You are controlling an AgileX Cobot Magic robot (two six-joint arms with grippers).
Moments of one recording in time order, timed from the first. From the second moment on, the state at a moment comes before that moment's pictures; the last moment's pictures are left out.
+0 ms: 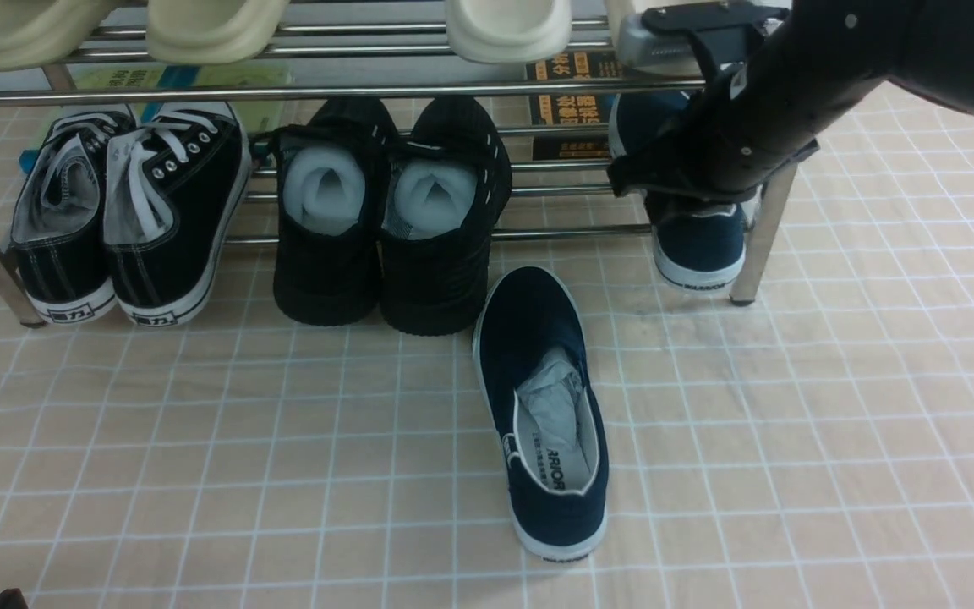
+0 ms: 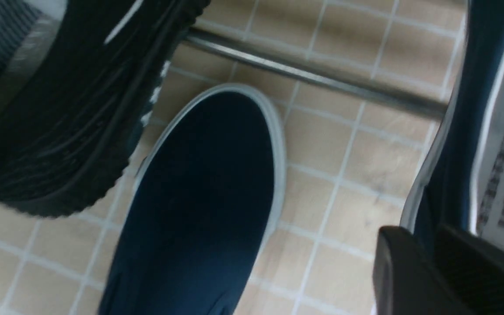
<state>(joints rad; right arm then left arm) 0.41 1.91 -1.69 0.09 0.81 0.08 0.00 -0.01 0.02 0.07 0.38 -0.12</state>
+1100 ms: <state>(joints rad) 0.41 1.98 -1.71 0.01 0.88 0.07 0.00 -0.01 0.02 0.07 0.38 -0.12</state>
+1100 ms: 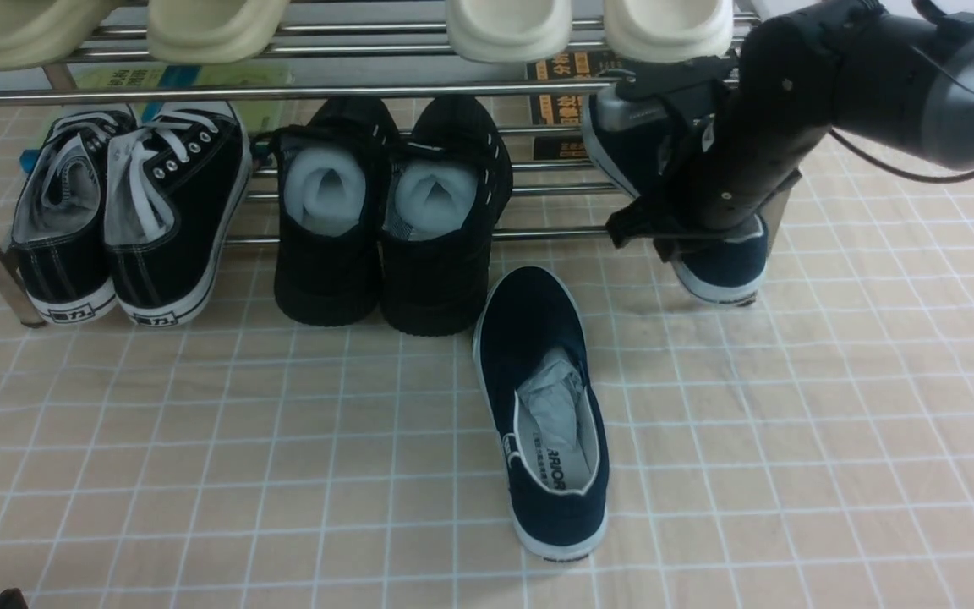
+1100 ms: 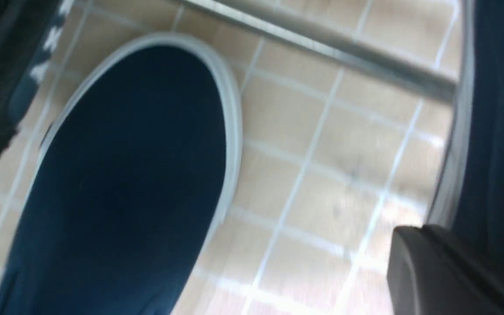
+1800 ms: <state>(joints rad) 0.41 1.84 -1.72 0.03 1.01 0.04 0.00 -0.01 0.02 0.07 0.38 -0.12</state>
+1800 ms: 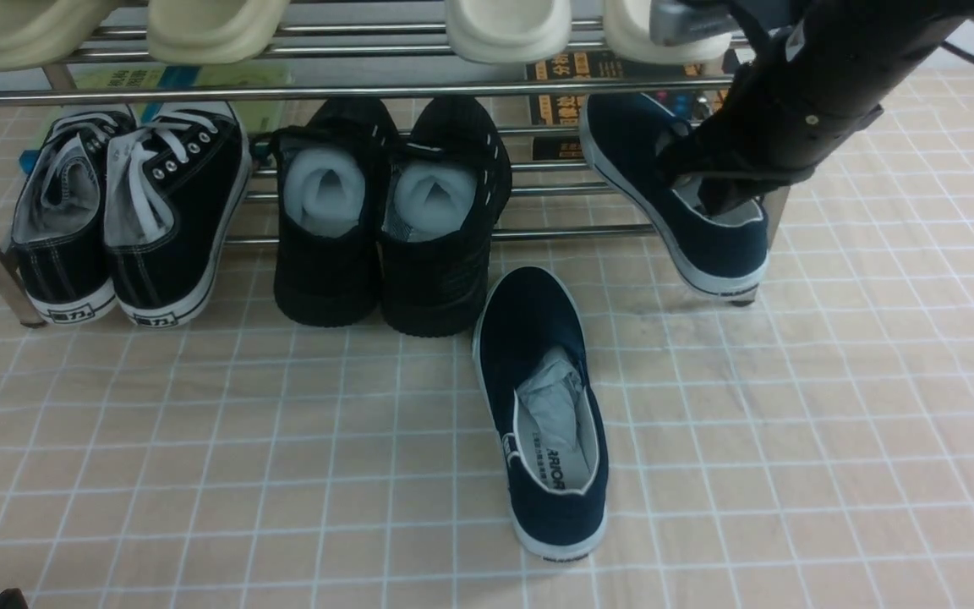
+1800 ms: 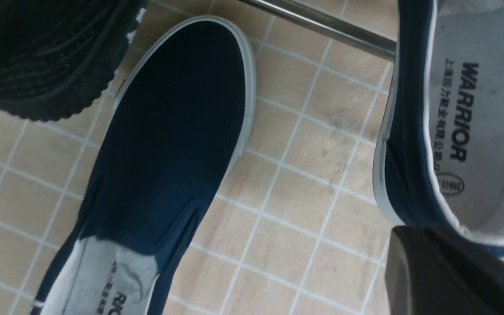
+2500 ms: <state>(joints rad) 0.41 2.05 -1.72 -0.12 0.74 0.04 0.00 -0.01 0.02 0.07 0.38 -0.12</state>
